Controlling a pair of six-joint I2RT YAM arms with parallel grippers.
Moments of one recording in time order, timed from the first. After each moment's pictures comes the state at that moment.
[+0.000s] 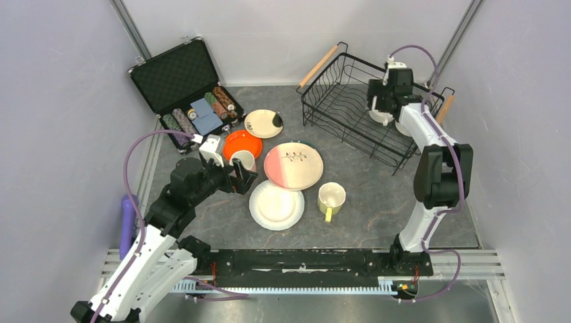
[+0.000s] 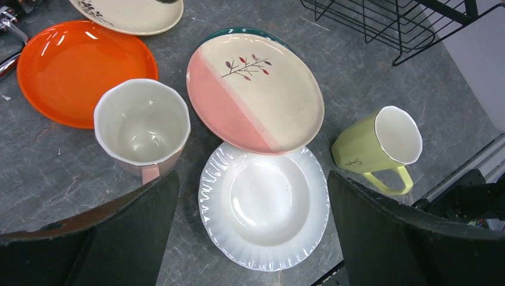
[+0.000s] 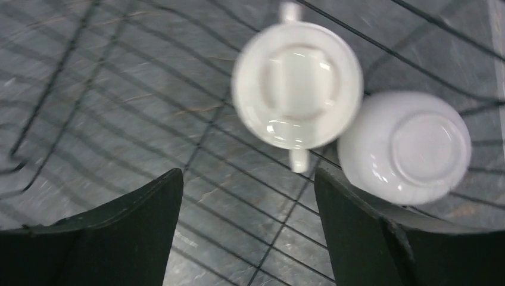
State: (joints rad) left arm -0.46 0.62 0.70 -0.43 0.14 -0.31; right arm 0.02 1.87 1.51 -0.32 0.12 0.13
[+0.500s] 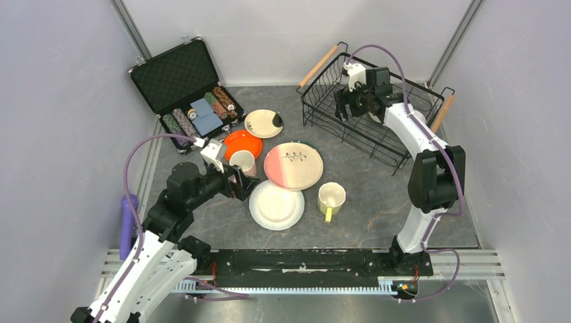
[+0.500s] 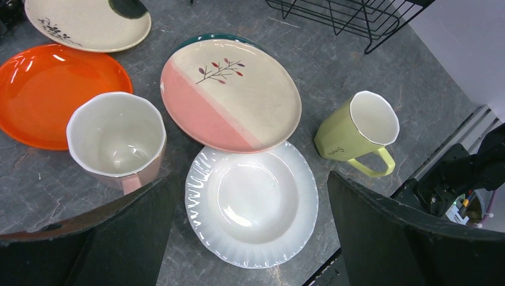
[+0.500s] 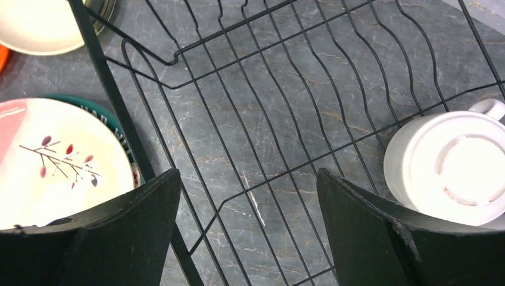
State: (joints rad) left arm -0.46 0.57 0.67 -0.41 0.24 -0.25; right arm 0.20 1.83 1.56 -0.41 -0.25 -0.20
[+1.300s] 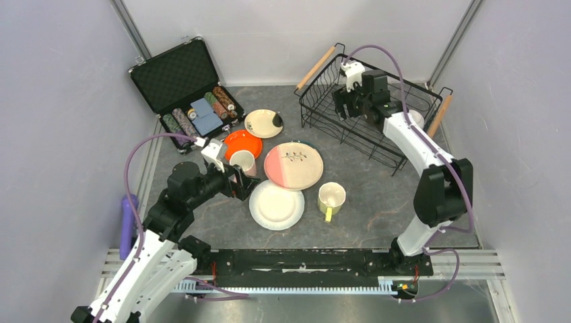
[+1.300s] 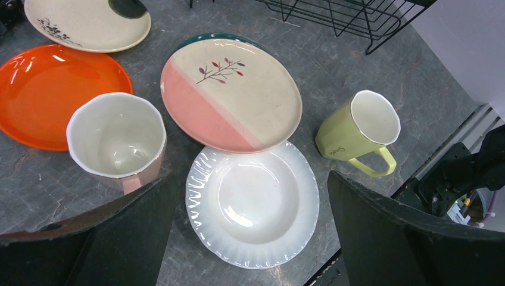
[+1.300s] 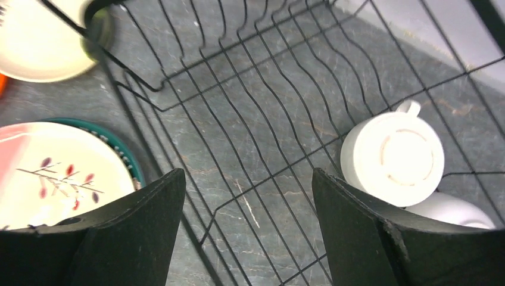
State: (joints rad) left arm -0.46 0.57 0.67 -0.40 0.25 -0.25; right arm 0.28 1.72 1.45 -0.31 -0.07 -0.20
